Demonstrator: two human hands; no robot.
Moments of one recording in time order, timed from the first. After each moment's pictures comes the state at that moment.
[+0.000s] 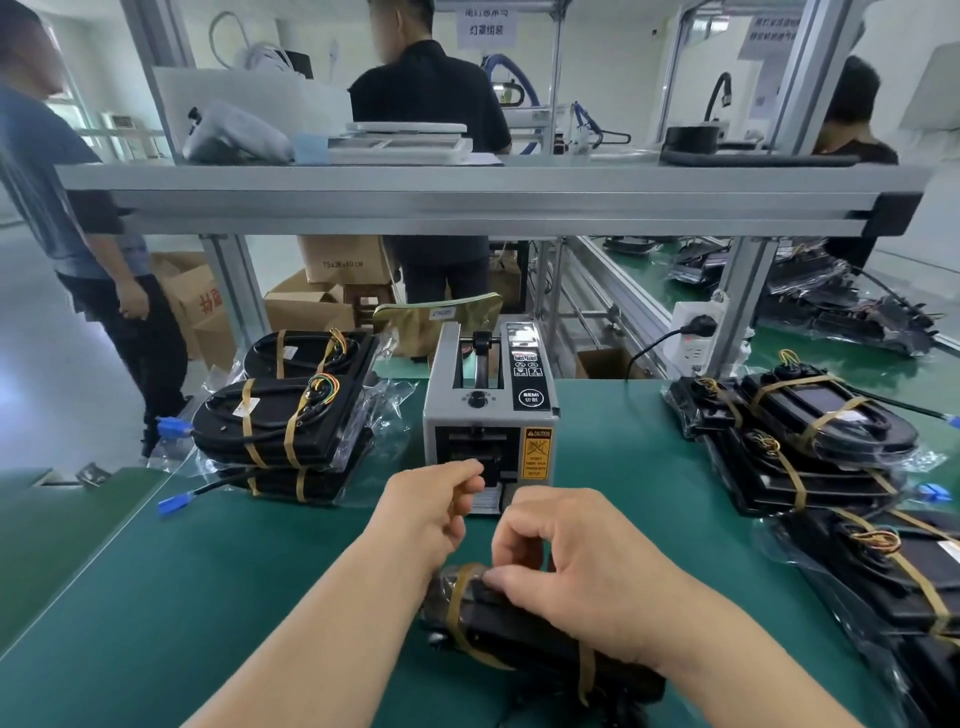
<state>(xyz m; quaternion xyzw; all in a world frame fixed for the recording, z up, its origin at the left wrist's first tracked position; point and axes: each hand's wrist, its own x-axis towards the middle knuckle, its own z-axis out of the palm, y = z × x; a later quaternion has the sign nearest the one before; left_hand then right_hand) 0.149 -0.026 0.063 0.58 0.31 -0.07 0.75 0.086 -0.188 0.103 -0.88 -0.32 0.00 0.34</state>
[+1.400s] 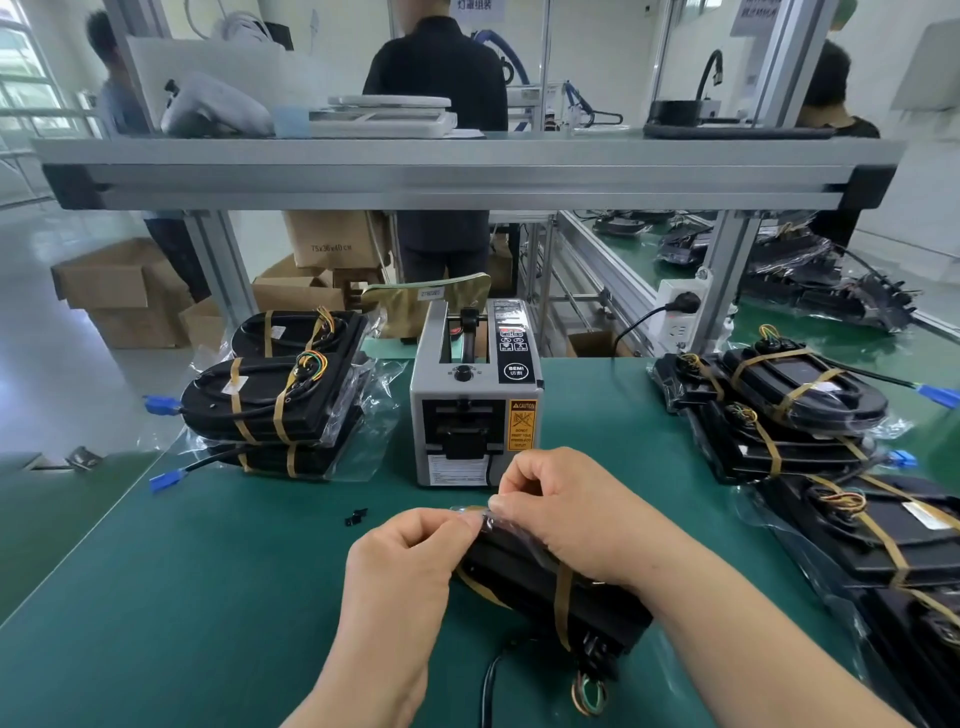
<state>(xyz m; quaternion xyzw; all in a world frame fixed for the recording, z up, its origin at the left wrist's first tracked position) 0.035 -0.047 0.062 0.66 0.17 0.09 0.73 0.099 -0.191 0.097 -0.90 -0.18 0.08 0.39</state>
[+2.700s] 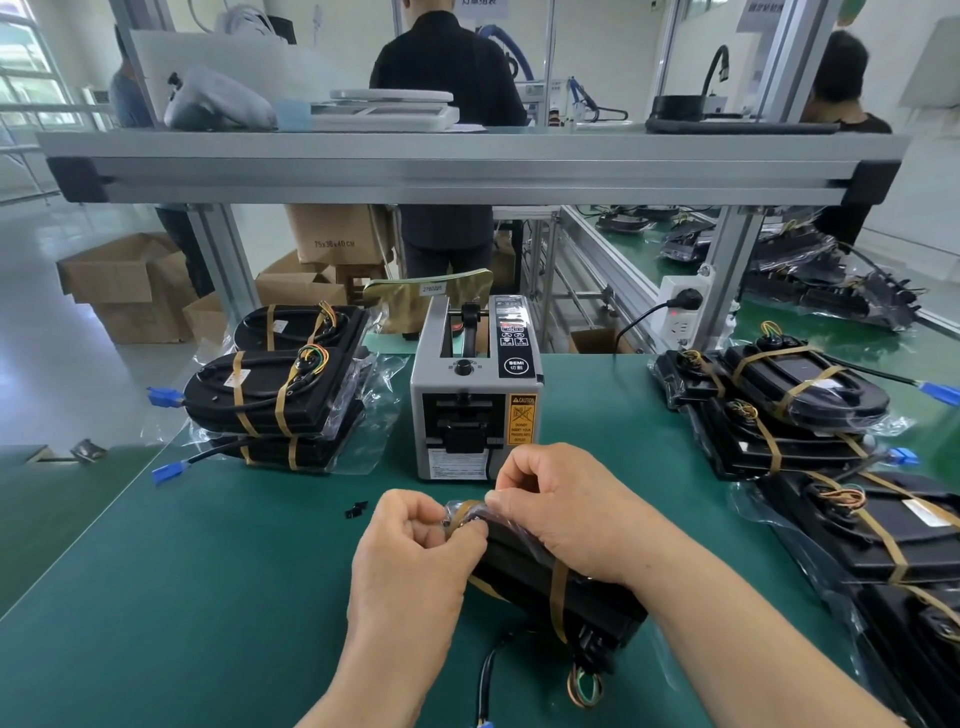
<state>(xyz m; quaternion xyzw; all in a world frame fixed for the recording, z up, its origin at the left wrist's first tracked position) 0.034 -0.053 0.054 0.75 0.22 0.15 0.60 0.095 -0.190 0.097 -0.90 -0.20 0.07 0.38</state>
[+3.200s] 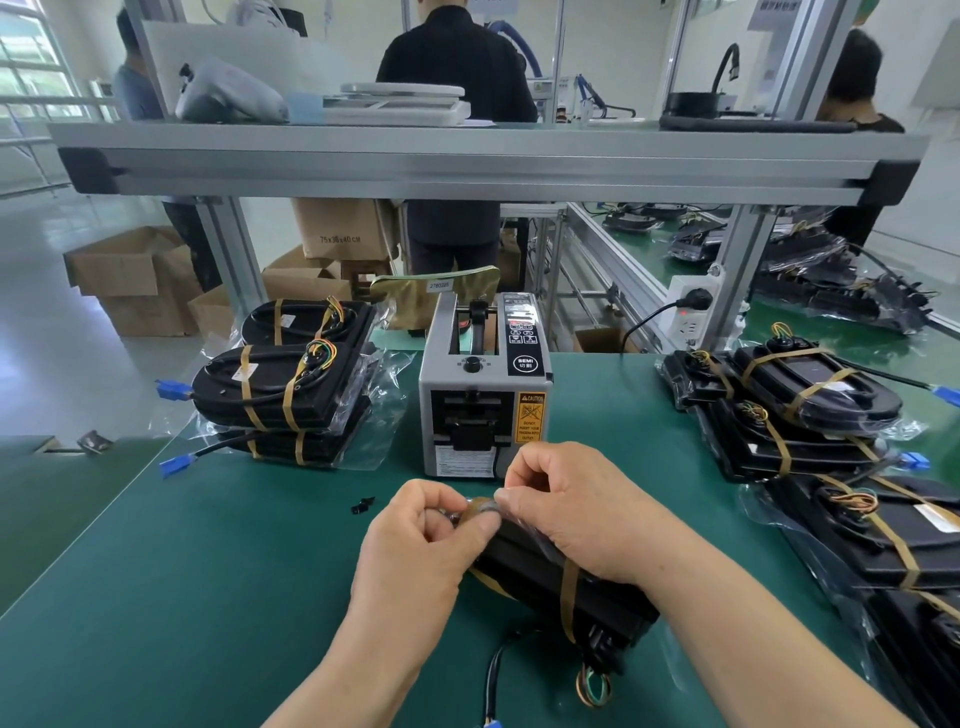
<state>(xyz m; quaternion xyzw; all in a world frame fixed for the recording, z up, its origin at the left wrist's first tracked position) 0.041 -0.037 0.048 0.76 0.12 0.11 0.63 0.097 -0.190 0.095 -0.90 -0.20 0.06 0.38</state>
